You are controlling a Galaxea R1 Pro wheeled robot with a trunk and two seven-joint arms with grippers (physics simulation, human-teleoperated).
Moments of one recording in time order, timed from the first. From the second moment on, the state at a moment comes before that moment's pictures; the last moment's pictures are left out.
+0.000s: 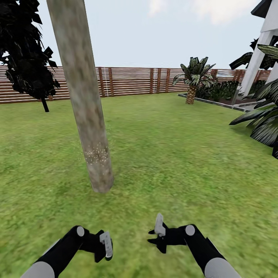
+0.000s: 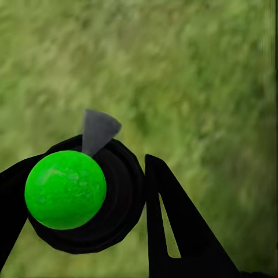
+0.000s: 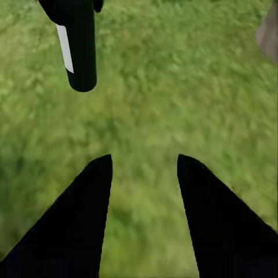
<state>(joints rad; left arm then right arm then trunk) -0.52 0.11 -0.27 -0.67 -0.59 0.06 -0.93 -0.55 0.07 -0.08 -0.60 0.76 -0.30 0.99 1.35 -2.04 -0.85</state>
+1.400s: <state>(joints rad) -0.56 -0.04 -0.32 -0.67 -0.68 0.08 -0.97 -0.55 0.14 -0.08 -0.66 0.76 -0.30 1.03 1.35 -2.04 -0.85</state>
